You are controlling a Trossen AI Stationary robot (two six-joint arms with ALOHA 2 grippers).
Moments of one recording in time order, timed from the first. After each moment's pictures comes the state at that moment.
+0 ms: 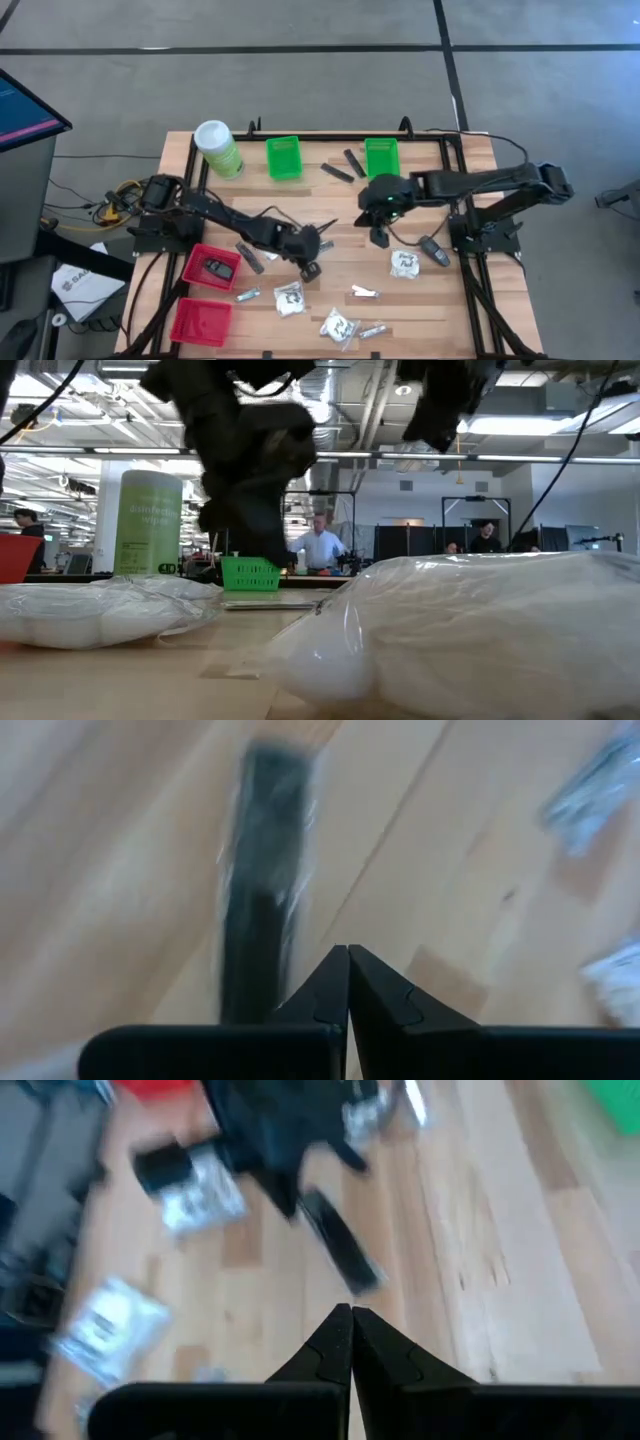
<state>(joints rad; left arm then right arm) -0.24 1.82 1.08 -0.33 -0.13 -0.81 0.03 1.36 1.04 -0.52 -0.12 0.17</state>
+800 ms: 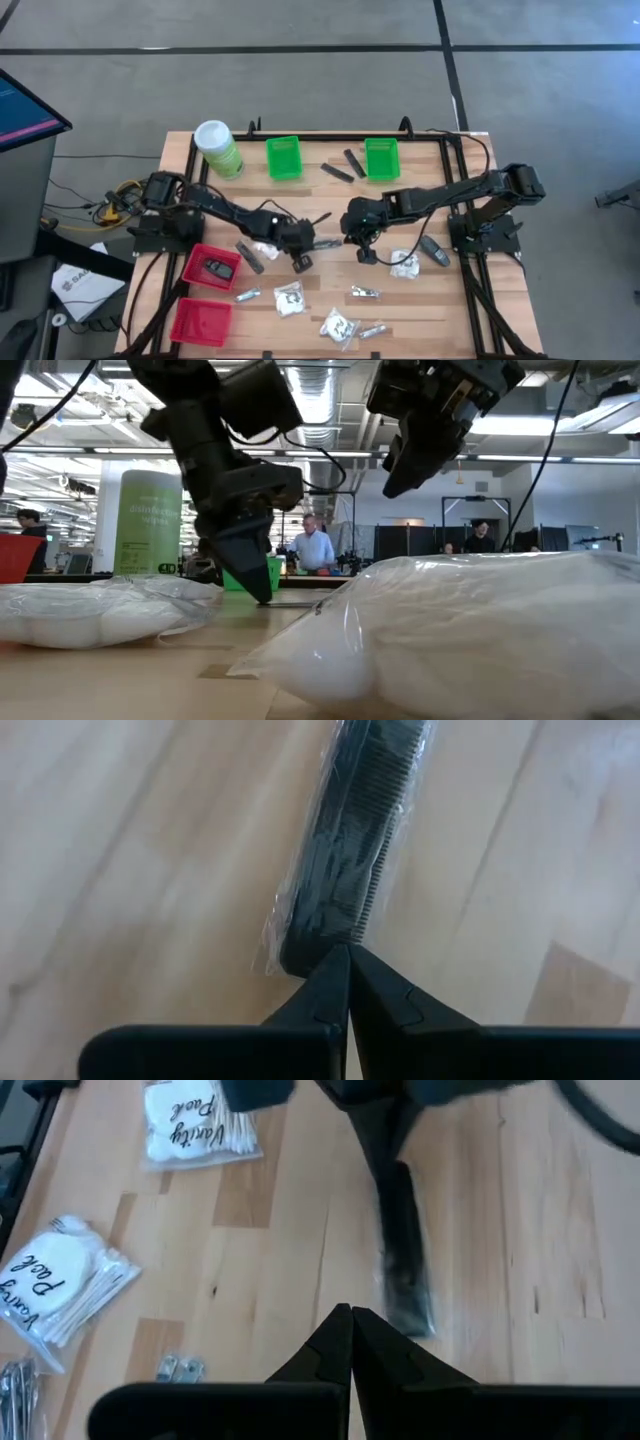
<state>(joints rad) -0.14 1.81 0.96 -0.22 -0.08 -0.59 0.10 1.58 1.04 -0.38 -0.13 0.07</state>
